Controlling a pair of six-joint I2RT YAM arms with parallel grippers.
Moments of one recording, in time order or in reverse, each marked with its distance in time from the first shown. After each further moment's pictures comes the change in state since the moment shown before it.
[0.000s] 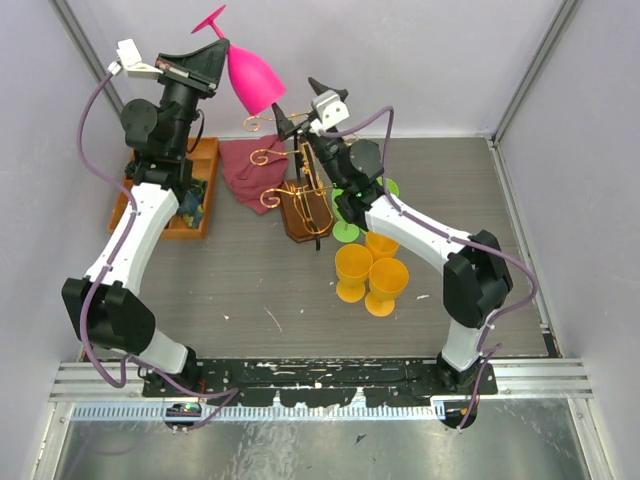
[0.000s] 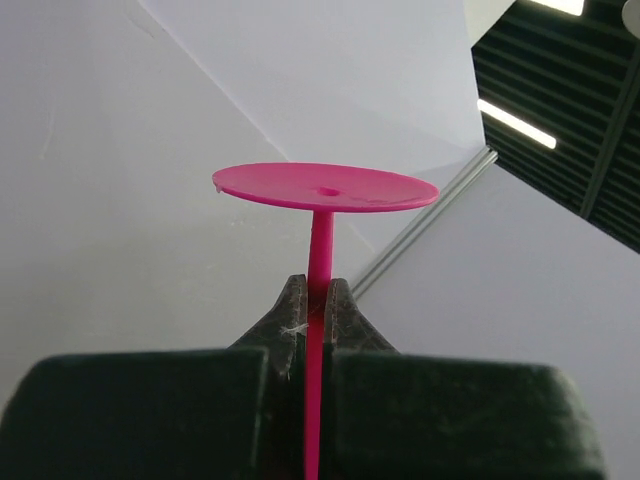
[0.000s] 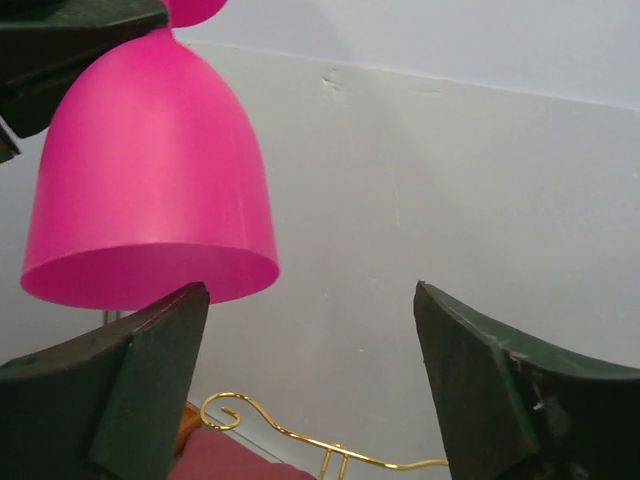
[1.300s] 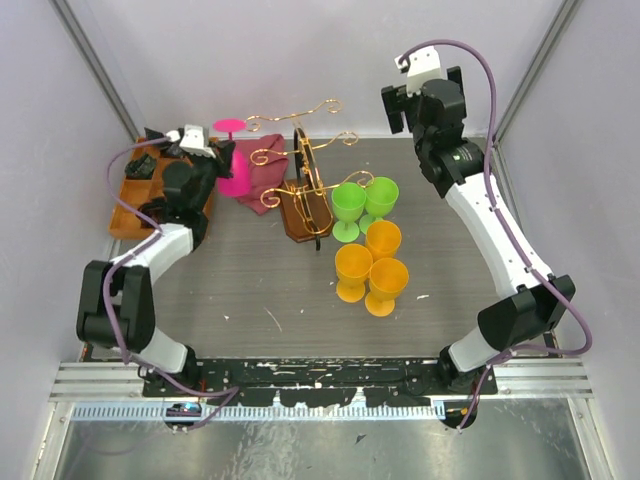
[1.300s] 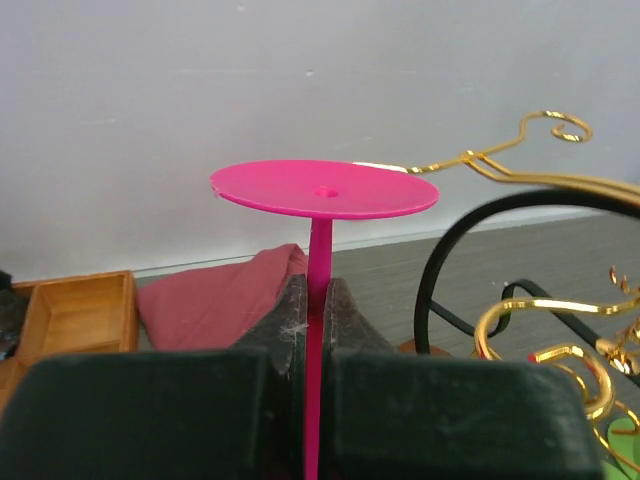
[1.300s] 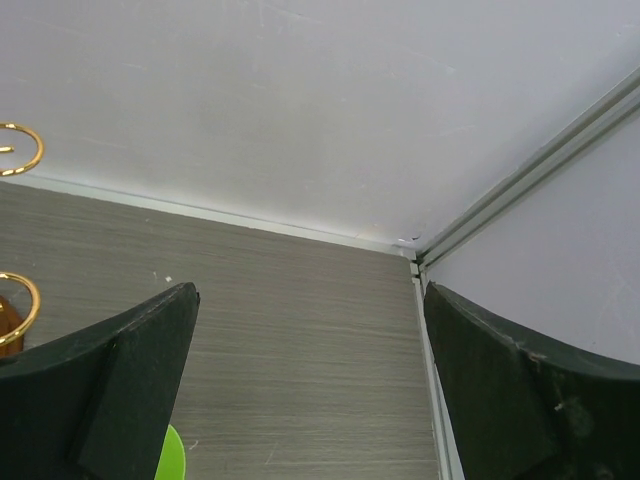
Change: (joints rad) left arm 0.046 -0.012 -0.584 0.137 -0.004 0.904; right arm -0.368 -0.250 0.233 -1.220 0.377 -0.040
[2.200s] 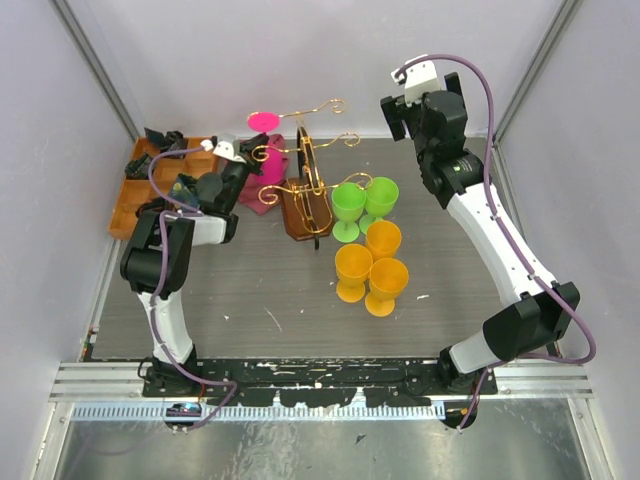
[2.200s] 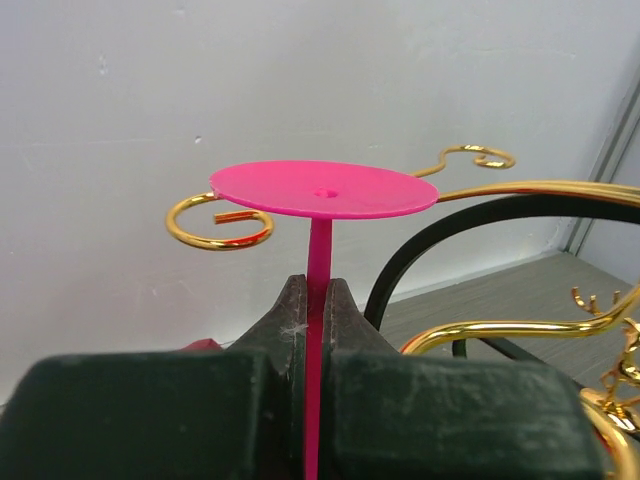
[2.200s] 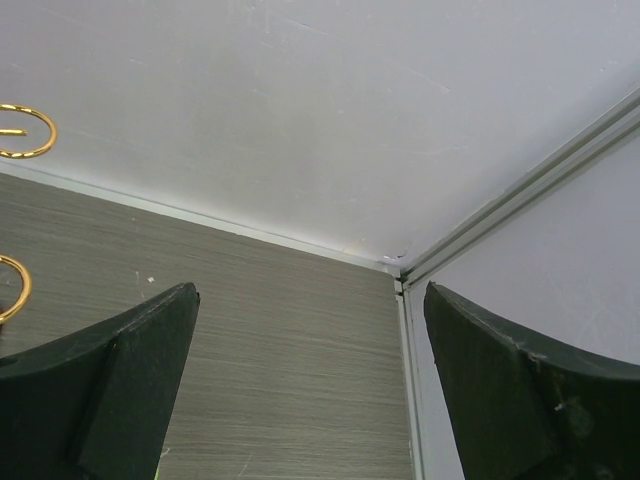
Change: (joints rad) left arm -0.102 0.426 0.074 0.637 0.068 -0.036; right arm -0.003 -0.063 -0.138 0.116 -0.042 -0.094
